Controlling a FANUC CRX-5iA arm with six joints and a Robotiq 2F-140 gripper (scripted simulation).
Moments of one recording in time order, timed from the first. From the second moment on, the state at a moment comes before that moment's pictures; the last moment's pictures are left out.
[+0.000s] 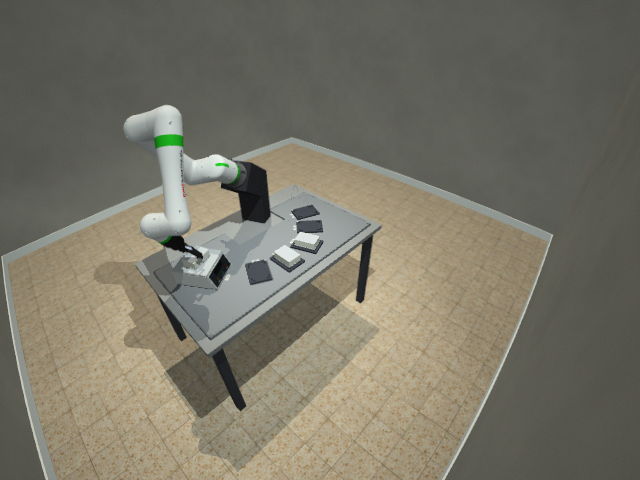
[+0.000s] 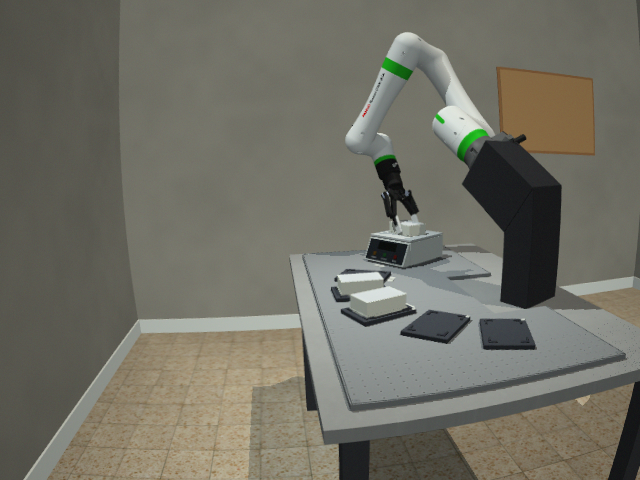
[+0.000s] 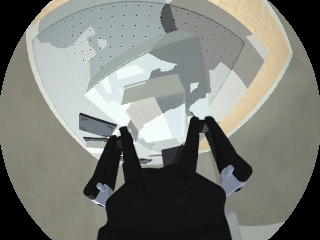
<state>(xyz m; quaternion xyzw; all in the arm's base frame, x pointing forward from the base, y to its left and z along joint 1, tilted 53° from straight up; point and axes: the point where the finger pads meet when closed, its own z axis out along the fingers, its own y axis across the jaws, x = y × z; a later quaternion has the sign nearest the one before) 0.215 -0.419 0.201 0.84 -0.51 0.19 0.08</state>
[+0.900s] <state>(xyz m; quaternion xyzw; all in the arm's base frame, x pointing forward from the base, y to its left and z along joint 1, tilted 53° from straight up) 0.205 -0.404 0.214 0.84 -0.51 0.19 0.08</state>
